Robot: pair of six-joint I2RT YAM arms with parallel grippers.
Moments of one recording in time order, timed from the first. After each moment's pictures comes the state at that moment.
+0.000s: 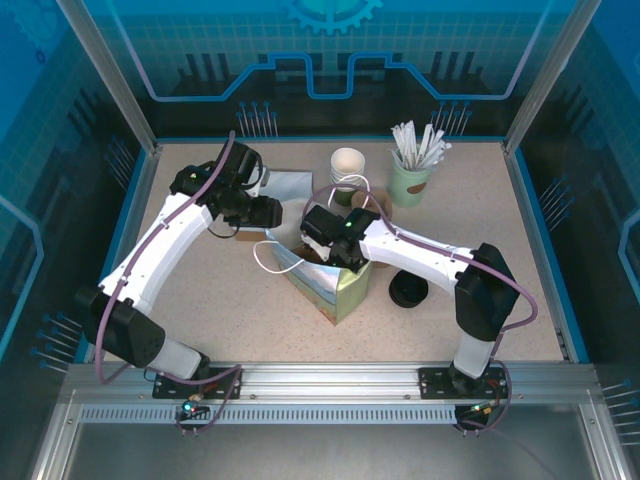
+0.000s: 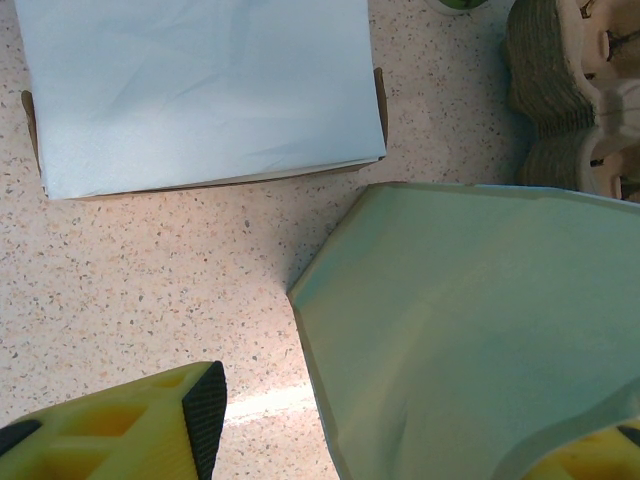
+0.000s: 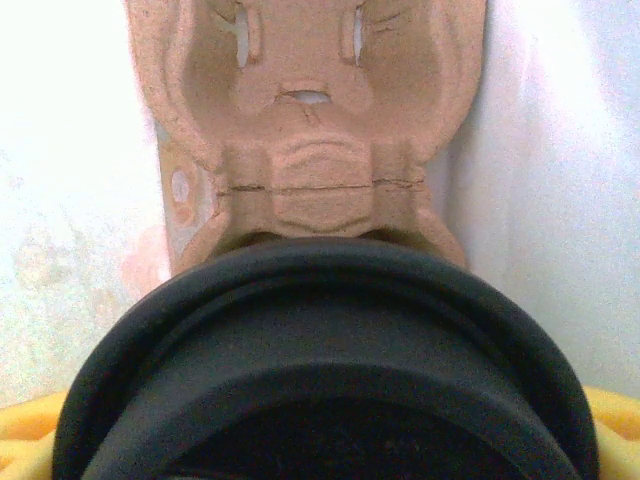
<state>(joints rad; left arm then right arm) -0.35 1.49 1.53 -1.15 0.09 -0.33 0.89 1.78 1.46 -1.07 0.00 0.17</state>
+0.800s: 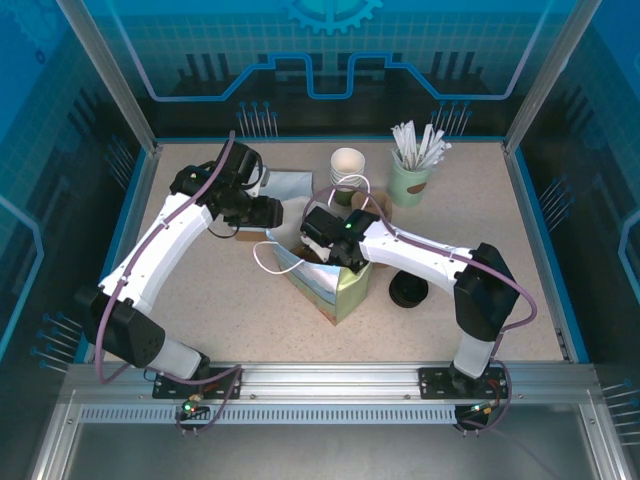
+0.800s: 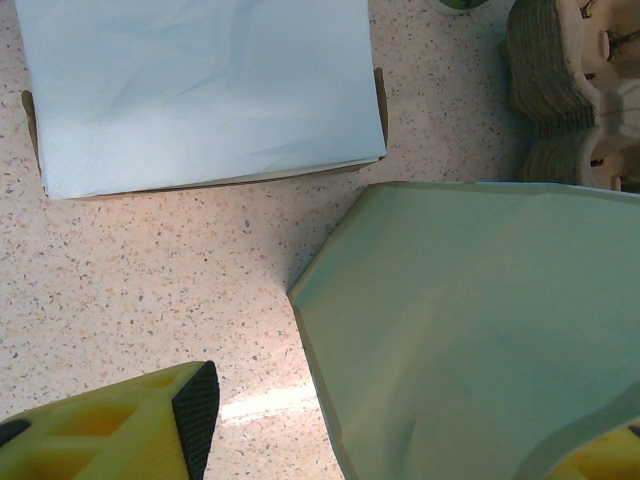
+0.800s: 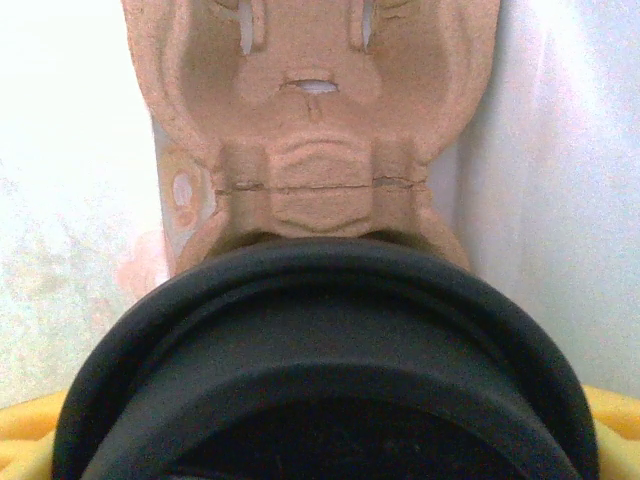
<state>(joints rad) -0.35 1.49 1.53 -1.15 0.09 -0.33 0.89 1.78 1.44 -1.05 0.00 0.17</state>
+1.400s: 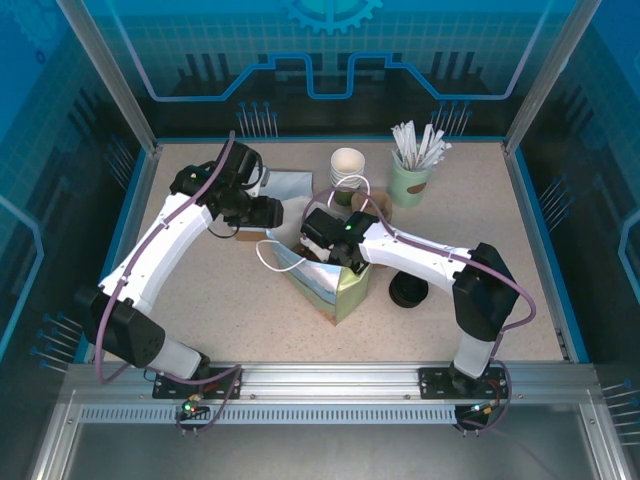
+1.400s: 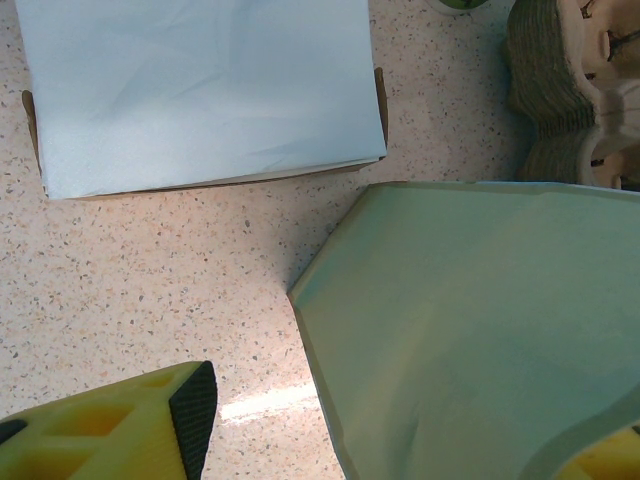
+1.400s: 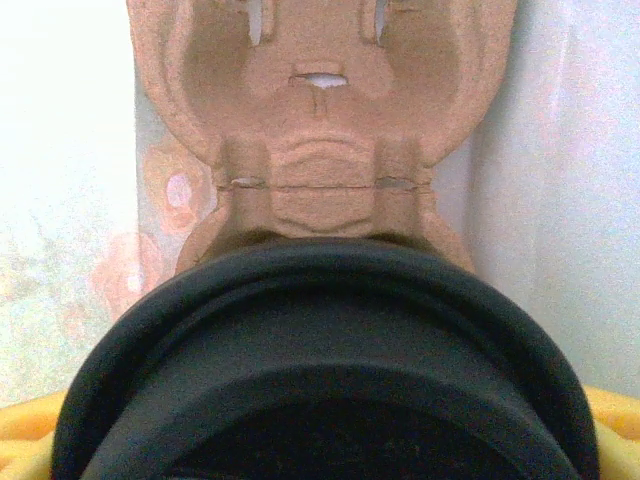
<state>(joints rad) -0.35 1.49 1.53 -1.15 0.09 -0.33 0.89 1.78 1.42 -1.02 -0.01 0.16</state>
